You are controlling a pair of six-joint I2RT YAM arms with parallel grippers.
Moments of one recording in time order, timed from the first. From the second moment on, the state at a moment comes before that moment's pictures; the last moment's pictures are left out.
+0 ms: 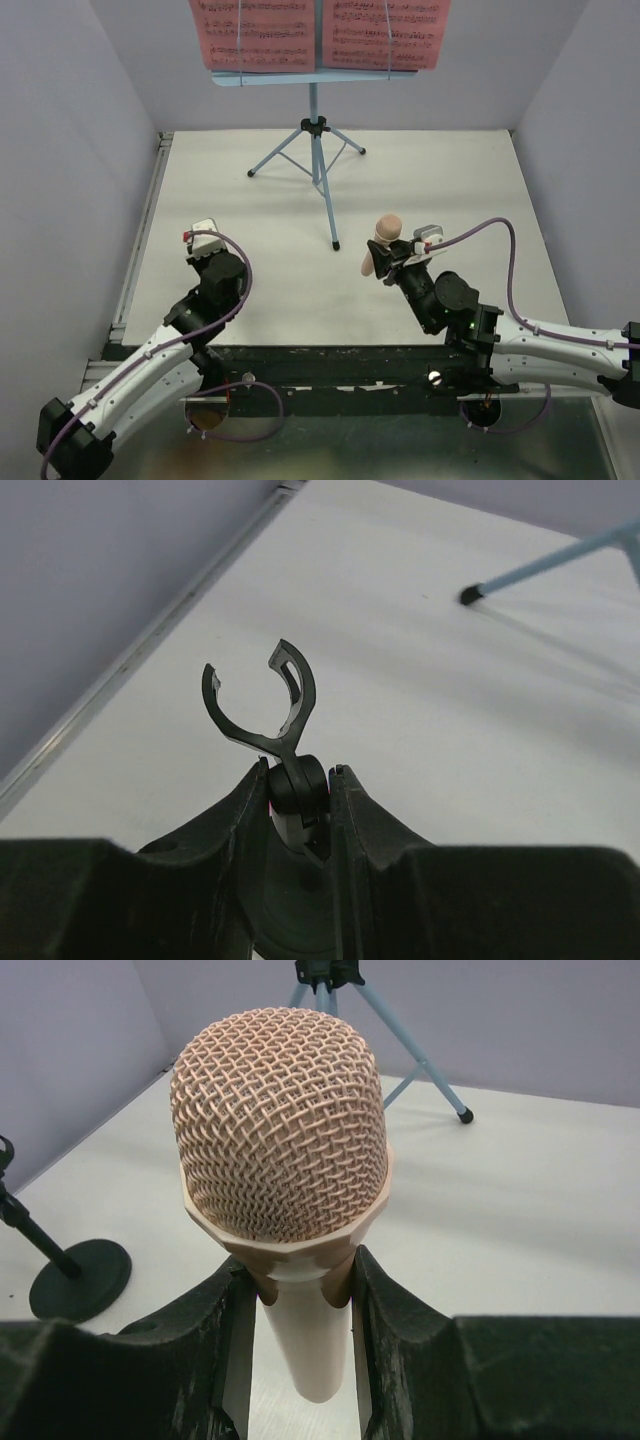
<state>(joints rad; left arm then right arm) -0.73 0.63 0.42 -0.10 -1.04 -0.31 1.23 0.84 0.53 0.42 0.82 0.01</state>
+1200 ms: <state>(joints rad) -0.24 0.70 0.46 -0.15 -0.85 -0.36 1.23 0.82 0.48 0.41 0.77 0.10</state>
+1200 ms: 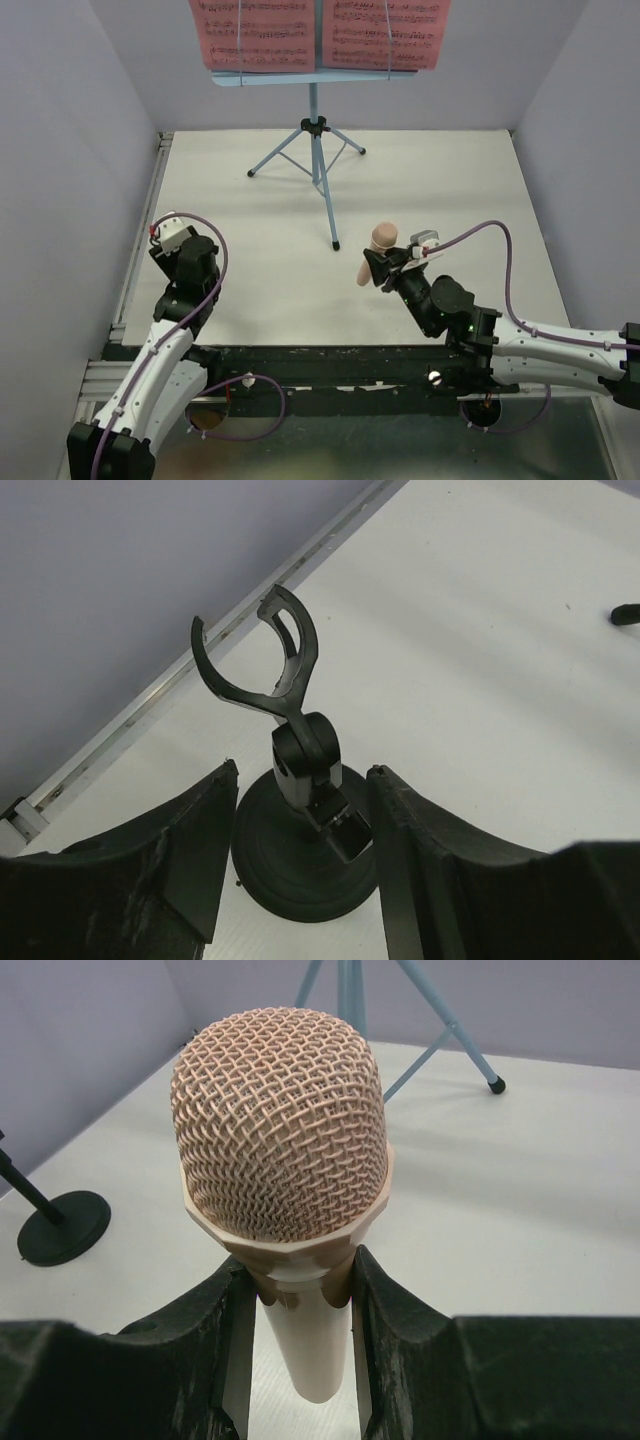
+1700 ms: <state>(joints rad) -0.44 0.38 0.66 -0.56 -0.80 -0.49 1.22 1.01 0.70 0.24 0.76 0.17</state>
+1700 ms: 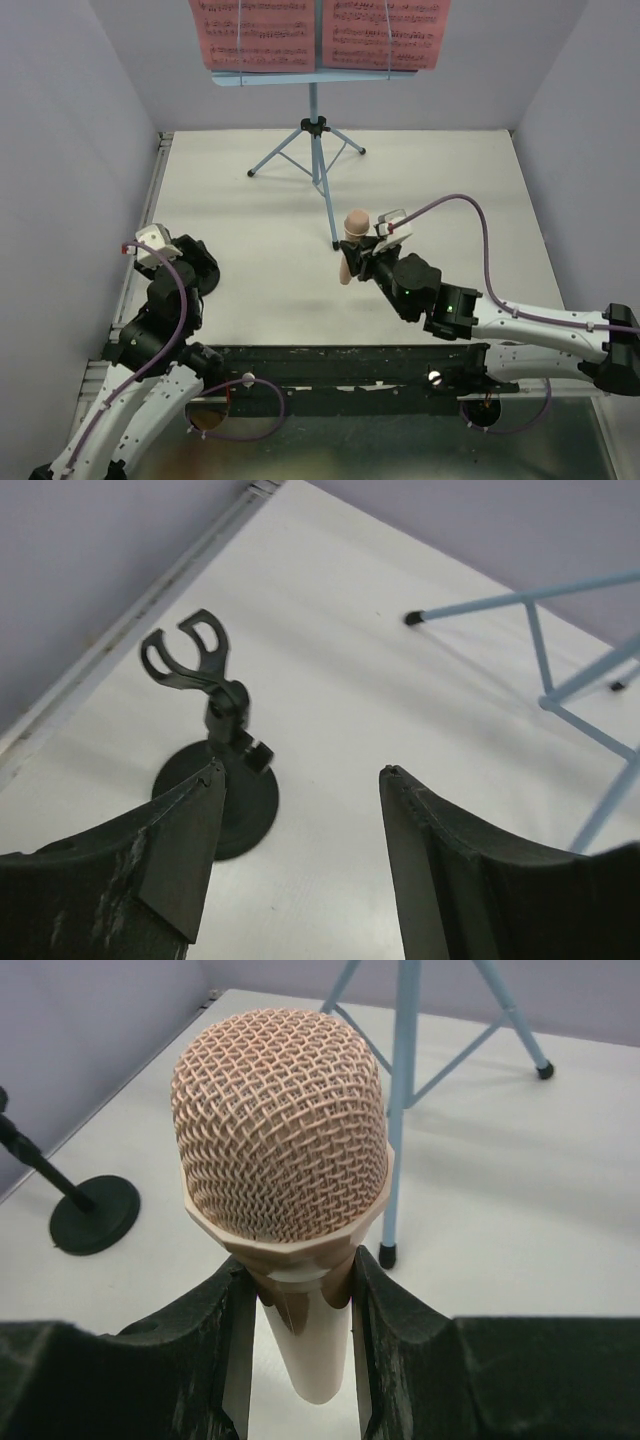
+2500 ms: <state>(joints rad) -0.68 0.54 0.54 0.05 0.42 -0.50 0.99 1.08 0.90 0.02 -0.04 0.55</state>
